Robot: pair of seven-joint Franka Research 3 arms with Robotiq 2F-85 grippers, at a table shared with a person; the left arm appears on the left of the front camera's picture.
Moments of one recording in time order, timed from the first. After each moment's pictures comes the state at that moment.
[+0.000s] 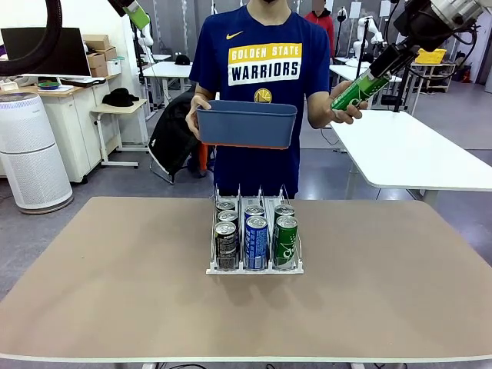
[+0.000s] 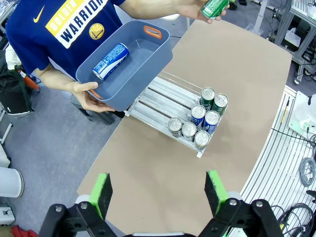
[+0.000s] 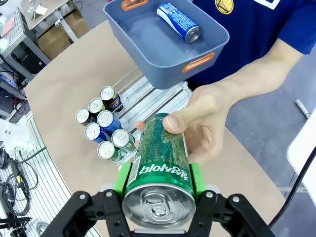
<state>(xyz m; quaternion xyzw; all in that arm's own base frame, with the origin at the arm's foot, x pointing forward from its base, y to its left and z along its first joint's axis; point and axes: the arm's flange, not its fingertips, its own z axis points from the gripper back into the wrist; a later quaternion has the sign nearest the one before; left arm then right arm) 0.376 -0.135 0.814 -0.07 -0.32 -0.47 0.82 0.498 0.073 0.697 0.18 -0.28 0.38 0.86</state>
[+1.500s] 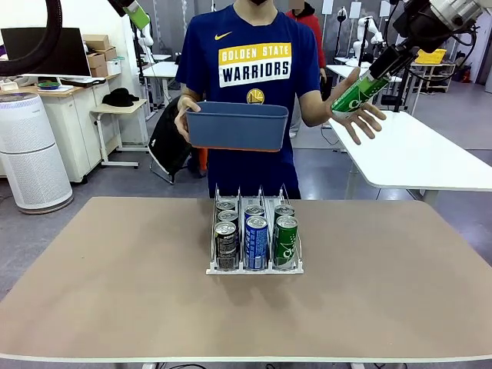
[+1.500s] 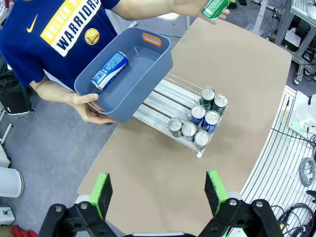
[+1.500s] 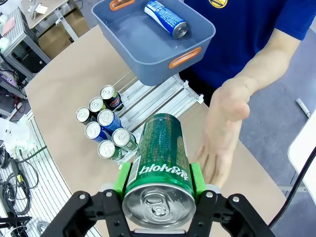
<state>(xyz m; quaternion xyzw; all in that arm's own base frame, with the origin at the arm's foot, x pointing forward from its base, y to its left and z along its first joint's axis) 0.376 -0.135 0.814 -0.07 -0.32 -0.47 0.82 0.498 0.074 0.695 0.18 -0.28 0.38 0.86</state>
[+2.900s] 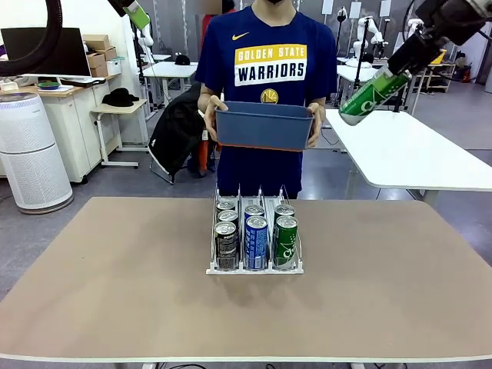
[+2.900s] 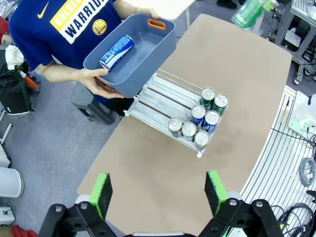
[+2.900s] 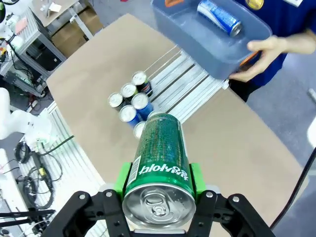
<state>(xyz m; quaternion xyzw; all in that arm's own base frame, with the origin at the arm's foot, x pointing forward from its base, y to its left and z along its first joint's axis) 0.376 -0.135 0.814 -0.07 -0.32 -0.47 0.82 0.401 0.078 0.713 0.20 -0.25 0.36 0.88</state>
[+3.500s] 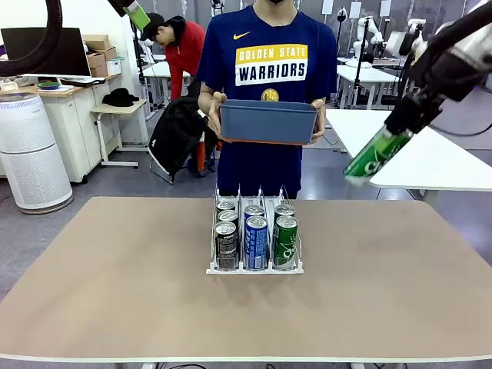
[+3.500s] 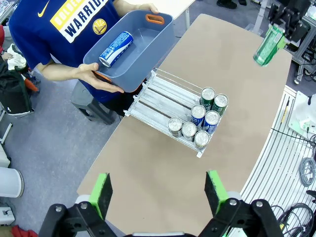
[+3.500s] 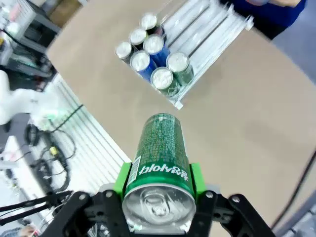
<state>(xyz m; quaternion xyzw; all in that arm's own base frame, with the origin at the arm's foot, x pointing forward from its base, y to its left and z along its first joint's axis) 0.376 -0.135 0.814 -0.07 -0.32 -0.47 0.82 0.366 0.092 0.618 0.20 -0.13 0.33 0.91</state>
